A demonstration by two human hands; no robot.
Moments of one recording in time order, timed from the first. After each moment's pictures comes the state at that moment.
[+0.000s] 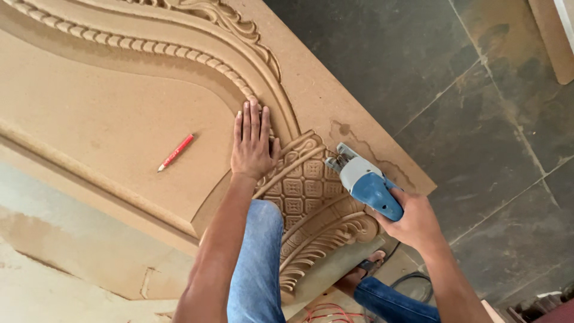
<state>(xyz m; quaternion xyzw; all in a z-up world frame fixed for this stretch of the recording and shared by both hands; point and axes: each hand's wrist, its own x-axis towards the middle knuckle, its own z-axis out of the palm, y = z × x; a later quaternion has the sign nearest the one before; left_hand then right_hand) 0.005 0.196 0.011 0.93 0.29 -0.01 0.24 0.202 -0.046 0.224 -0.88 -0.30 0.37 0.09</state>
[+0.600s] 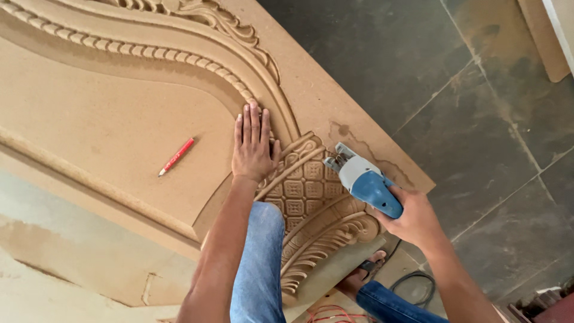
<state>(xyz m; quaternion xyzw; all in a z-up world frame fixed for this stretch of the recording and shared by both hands) 0.004 0.196 0.008 0.93 0.29 -0.01 0.24 0.202 -0.043 0.224 -0.87 -0.29 0.39 0.07</state>
